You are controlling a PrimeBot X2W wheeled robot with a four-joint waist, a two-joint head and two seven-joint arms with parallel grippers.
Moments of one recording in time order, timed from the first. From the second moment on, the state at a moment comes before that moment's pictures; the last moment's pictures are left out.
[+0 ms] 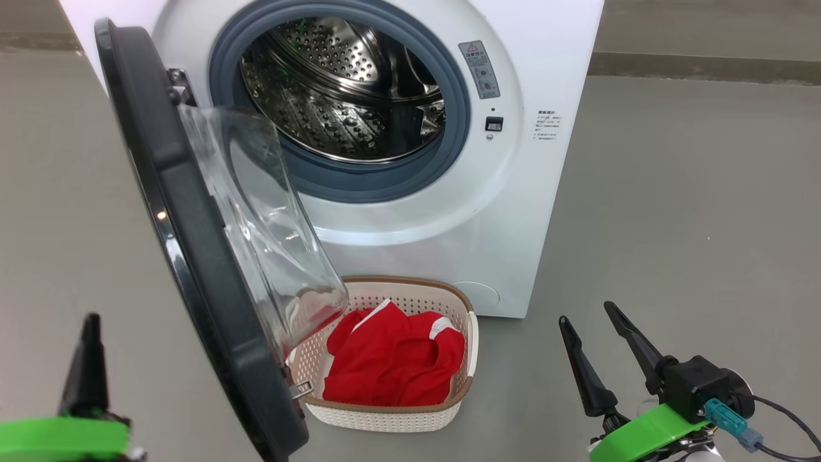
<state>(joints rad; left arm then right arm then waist) -0.09 0.04 0.28 0.12 -0.84 -0.10 0.02 -0.05 -0.05 0.13 0.23 0.23 0.12 -0.26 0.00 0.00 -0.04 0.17</state>
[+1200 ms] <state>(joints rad) -0.06 0.04 0.18 -0.29 -1.66 0.24 0.24 -0.08 -0.05 0.12 0.21 0.24 0.12 -0.26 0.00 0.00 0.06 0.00</state>
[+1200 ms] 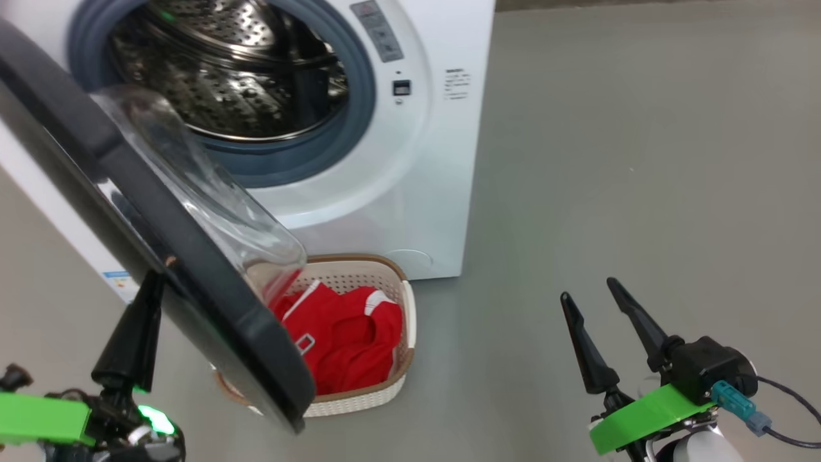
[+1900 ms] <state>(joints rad) -0.34 0.04 0.12 -0.04 -1.63 0.12 0.13 -0.13 -0.05 0.13 0.19 0.25 0.12 -0.26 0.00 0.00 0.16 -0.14</state>
